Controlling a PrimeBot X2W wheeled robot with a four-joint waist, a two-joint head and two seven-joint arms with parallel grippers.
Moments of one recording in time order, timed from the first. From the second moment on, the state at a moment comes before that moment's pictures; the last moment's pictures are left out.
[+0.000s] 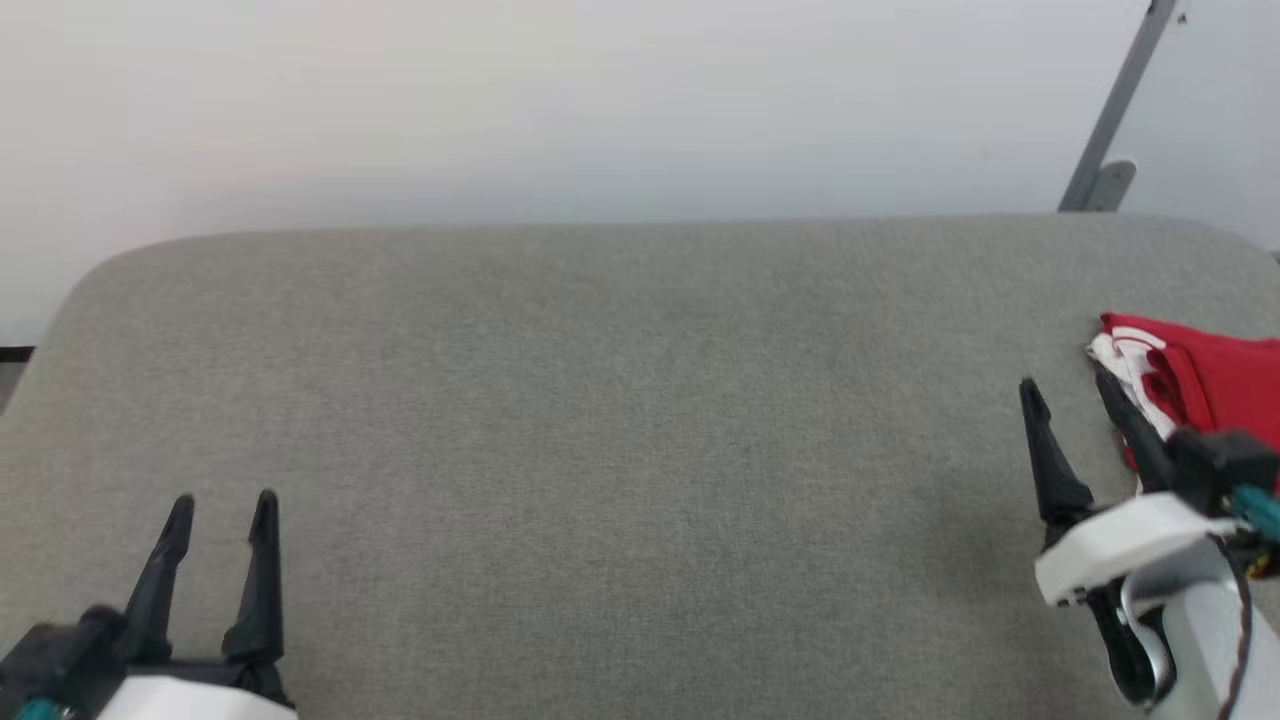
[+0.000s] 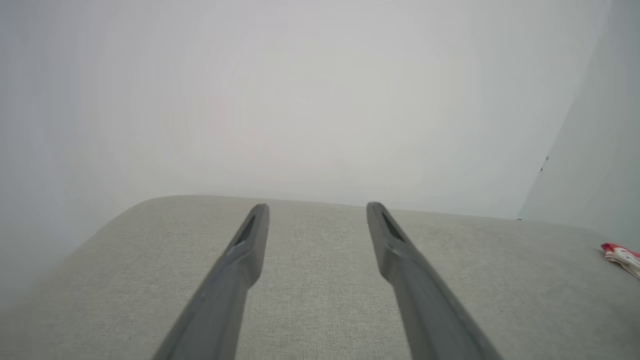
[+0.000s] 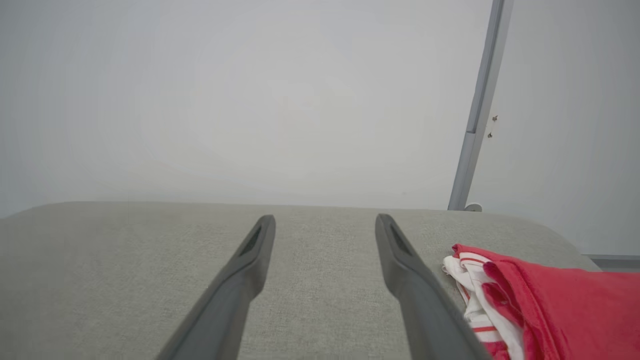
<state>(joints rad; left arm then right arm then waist) 0.08 0.28 0.02 0.04 -0.43 -0.13 -0.26 -0.29 -0.25 0.06 0.48 0.32 0.13 -0.26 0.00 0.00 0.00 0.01</state>
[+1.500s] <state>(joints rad) 0.21 0.22 0.09 -0.03 -0.42 -0.13 -0.26 0.05 -0.09 -0.14 0.21 0.24 0.13 -0.24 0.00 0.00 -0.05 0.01</state>
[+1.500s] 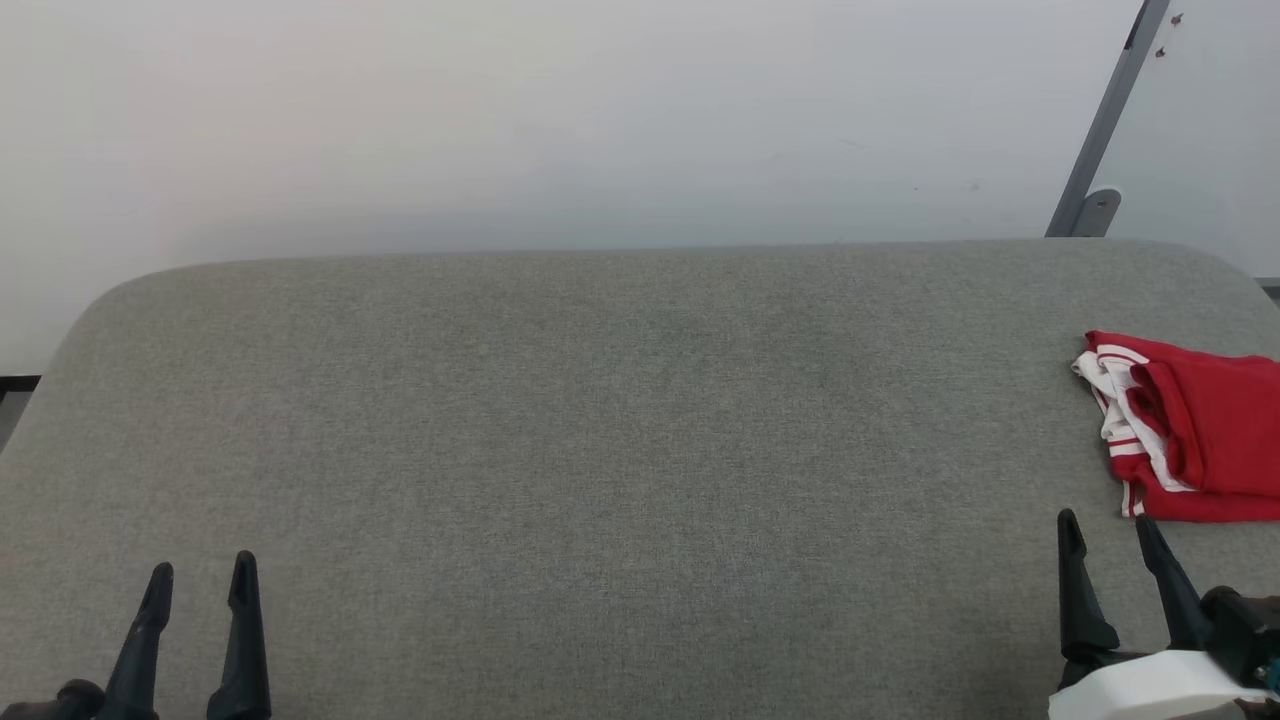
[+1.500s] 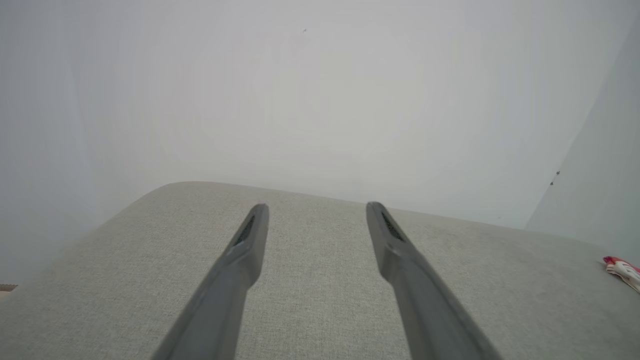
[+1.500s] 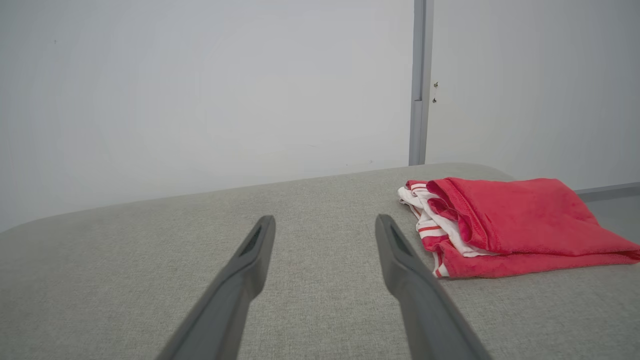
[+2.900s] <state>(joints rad) 0.20 0.23 0.06 0.01 -0.43 -0.13 -0.26 0.04 -0.09 -0.06 0.18 0.22 0.13 -0.20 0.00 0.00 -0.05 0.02</state>
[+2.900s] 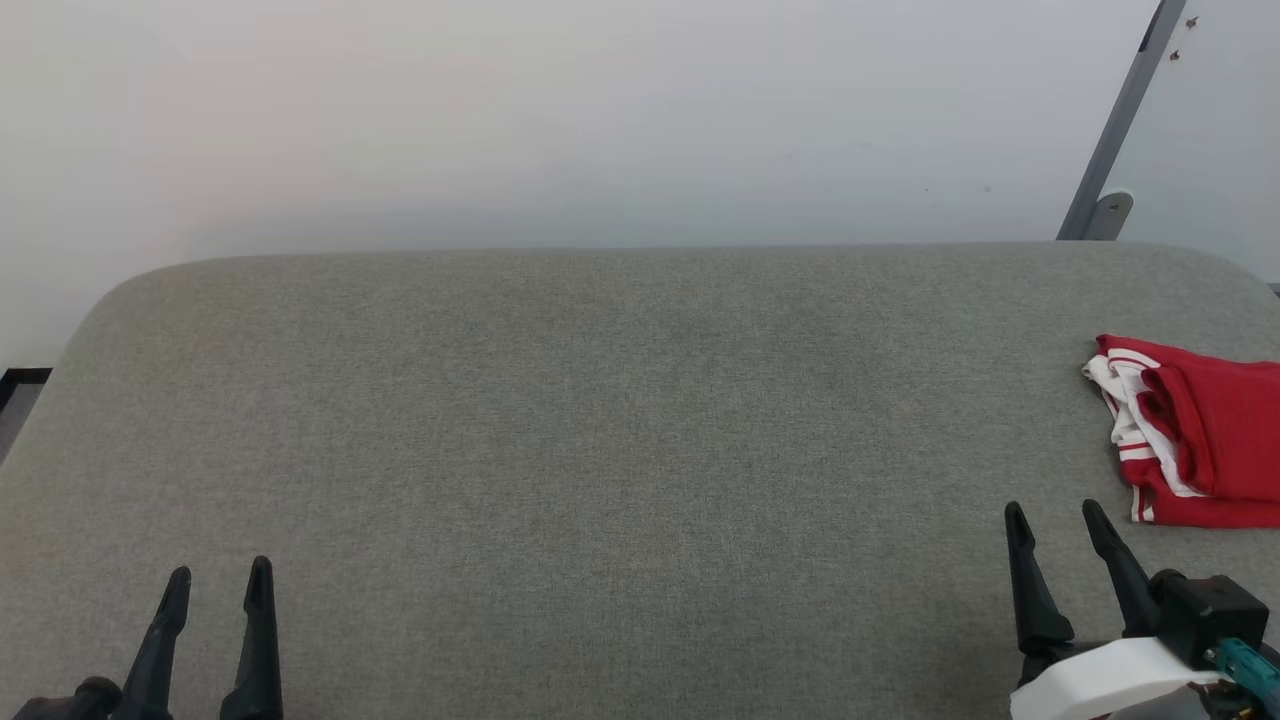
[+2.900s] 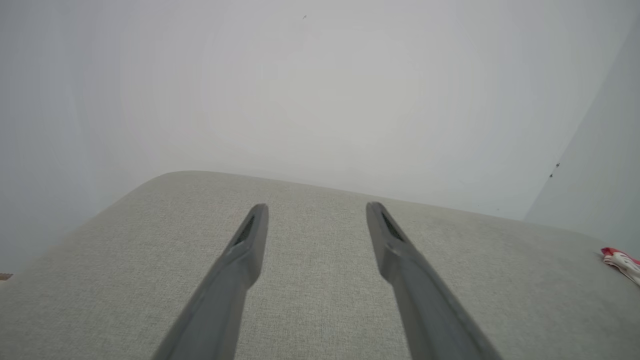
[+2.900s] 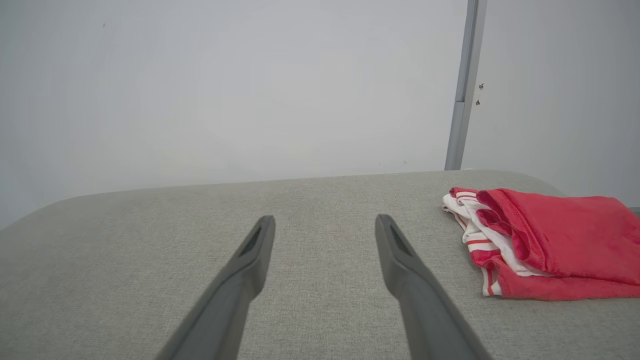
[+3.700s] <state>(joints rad) 0.20 0.18 0.06 0.08 -0.58 -0.13 -0.22 0.06 -0.08 -0.06 0.23 0.38 0.13 -0.16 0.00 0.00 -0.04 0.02</state>
